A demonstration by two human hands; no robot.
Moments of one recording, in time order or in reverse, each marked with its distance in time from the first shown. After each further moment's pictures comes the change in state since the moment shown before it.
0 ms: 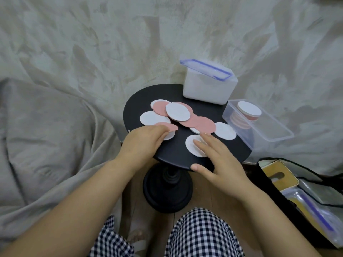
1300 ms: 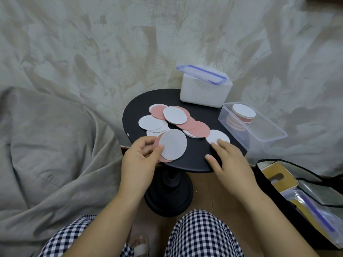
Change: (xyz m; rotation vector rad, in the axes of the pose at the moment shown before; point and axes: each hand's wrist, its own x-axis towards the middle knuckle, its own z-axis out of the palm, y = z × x) left_hand -0.037 0.049 -0.008 -0.940 0.222 -0.683; right_hand -0.010 0.005 -0.014 -0.123 0.066 0.302
